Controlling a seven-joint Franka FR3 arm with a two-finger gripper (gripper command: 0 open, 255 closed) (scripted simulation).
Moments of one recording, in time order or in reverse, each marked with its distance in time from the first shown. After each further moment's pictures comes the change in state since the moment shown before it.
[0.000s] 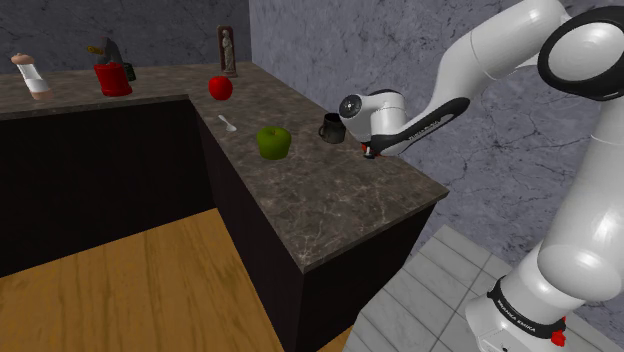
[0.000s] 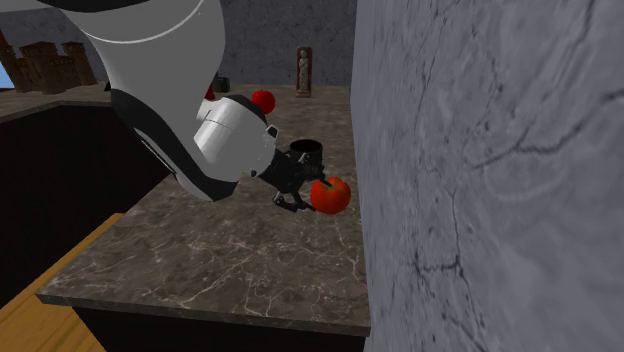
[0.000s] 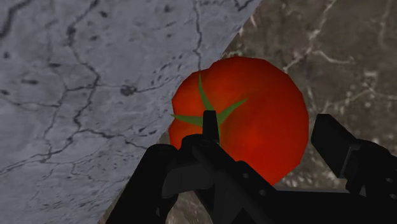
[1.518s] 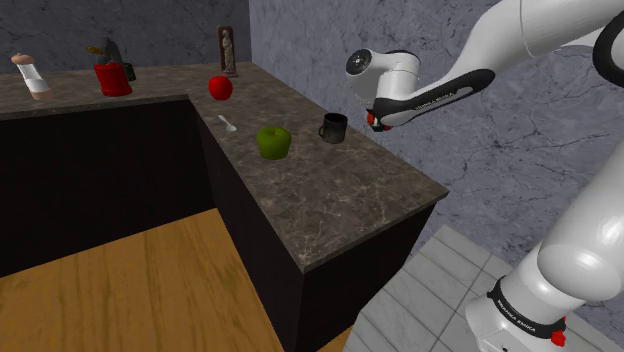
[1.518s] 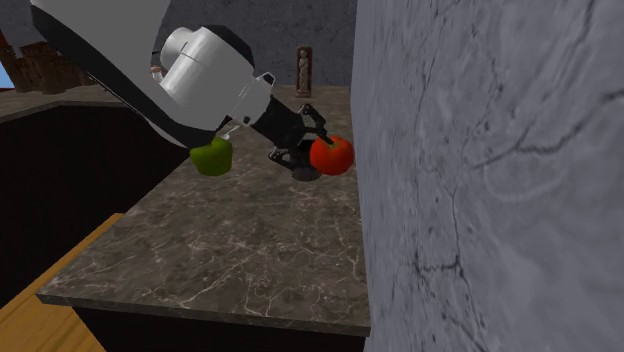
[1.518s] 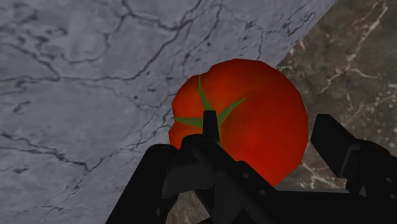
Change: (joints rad) arm -0.004 -0.172 0.021 0.047 0.138 -0.114 -0.222
